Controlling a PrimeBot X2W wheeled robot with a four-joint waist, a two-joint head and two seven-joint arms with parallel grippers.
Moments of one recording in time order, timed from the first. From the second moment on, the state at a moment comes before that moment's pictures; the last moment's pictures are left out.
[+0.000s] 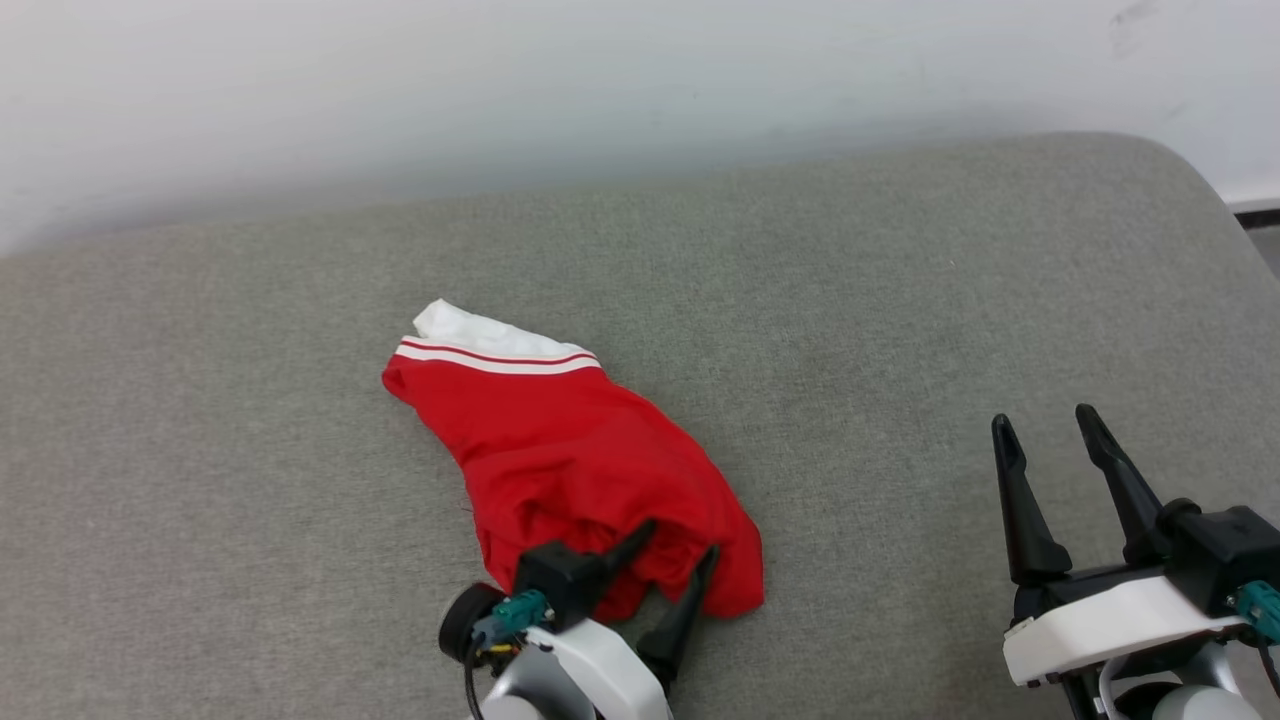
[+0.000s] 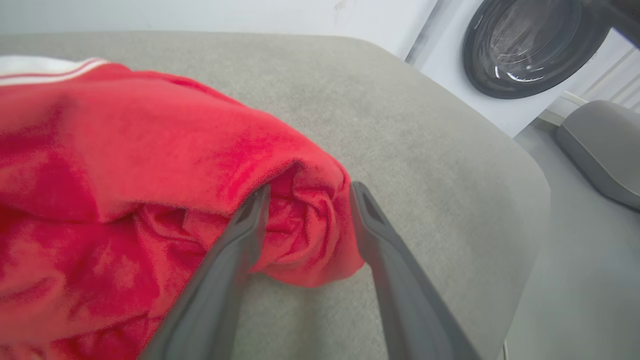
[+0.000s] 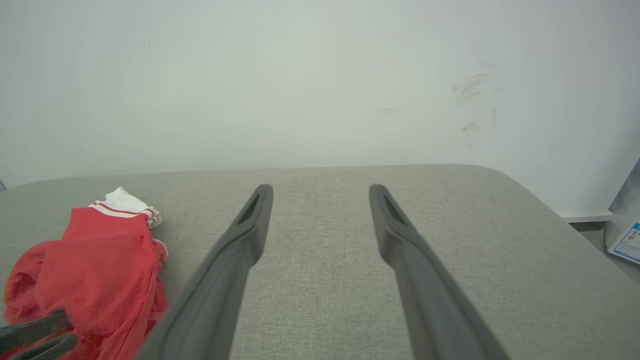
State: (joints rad) left arm -0.20 0.08 -0.56 0.36 -0.41 -0.13 -0.15; right arm -0.01 -0.05 -0.02 -0.09 0.13 0.13 -0.08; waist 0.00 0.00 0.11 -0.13
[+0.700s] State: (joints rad) left arm -0.14 0.21 -0.30 0.17 -0.40 0.07 -0.26; right arm 0.05 -0.05 -0.02 -0.08 0.15 0.13 -0.05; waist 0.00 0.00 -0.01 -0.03
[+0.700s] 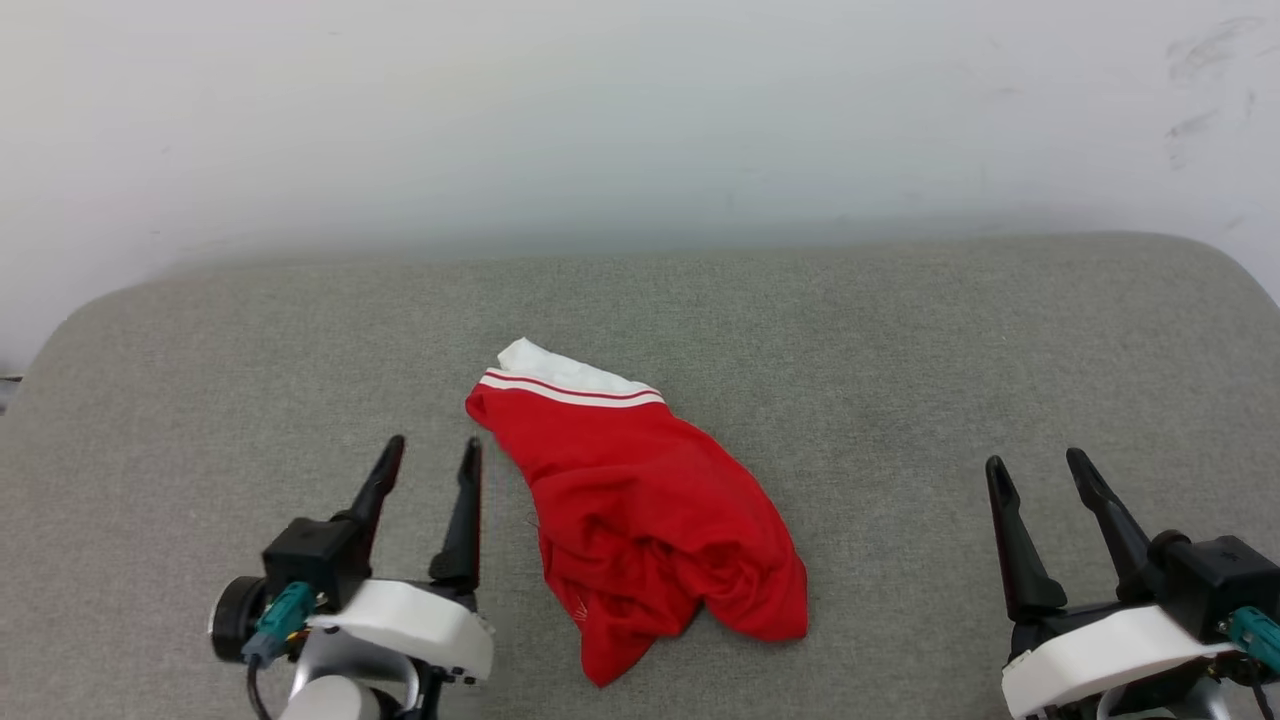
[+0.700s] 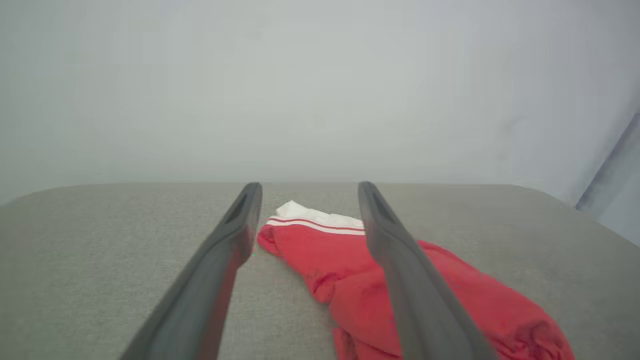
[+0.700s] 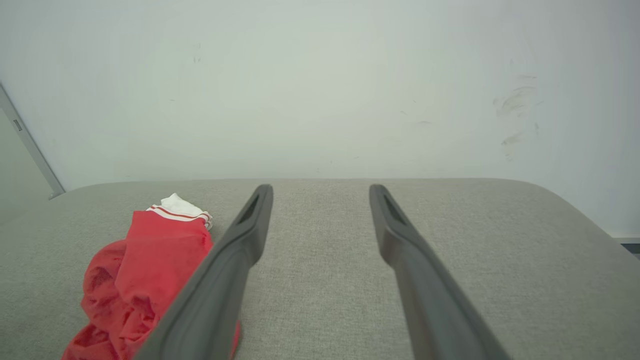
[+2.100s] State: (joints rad) left arm -0.16 0.21 -0.31 0.12 -0.35 0.05 -0.26; right arm -0.32 -0.22 0.19 0.27 0.41 0.13 0.45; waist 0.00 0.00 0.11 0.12
